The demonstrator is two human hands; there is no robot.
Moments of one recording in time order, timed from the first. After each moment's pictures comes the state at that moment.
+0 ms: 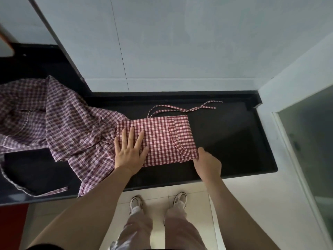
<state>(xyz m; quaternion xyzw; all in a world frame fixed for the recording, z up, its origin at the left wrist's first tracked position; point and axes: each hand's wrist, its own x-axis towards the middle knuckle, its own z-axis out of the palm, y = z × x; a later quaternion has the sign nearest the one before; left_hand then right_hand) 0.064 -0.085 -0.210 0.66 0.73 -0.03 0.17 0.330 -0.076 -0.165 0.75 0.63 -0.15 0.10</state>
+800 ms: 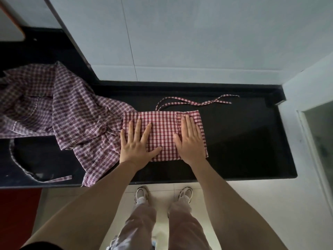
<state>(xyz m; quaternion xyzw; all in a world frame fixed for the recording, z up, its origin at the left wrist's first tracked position) 0.072 -0.087 -0.210 0.66 0.73 -0.07 0.15 0.280 -0.033 -0.223 0.59 0.80 -0.10 -0.03</state>
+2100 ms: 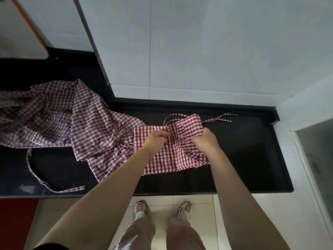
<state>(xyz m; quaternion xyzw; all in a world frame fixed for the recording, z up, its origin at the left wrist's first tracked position) 0.073 -0.022 -0.144 0.42 0.68 0.24 0.55 0.250 0.018 -0.094 0.77 0.47 -0.42 -0.05</state>
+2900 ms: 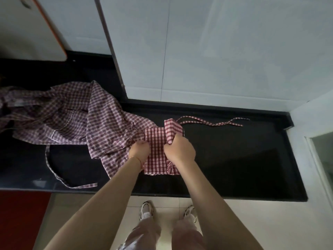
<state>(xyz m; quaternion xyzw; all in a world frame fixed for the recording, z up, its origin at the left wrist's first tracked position) 0.014 -0.055 -0.151 0.23 0.82 0.20 0.48 0.144 -0.032 -0.092 0.71 0.64 -0.30 0.02</state>
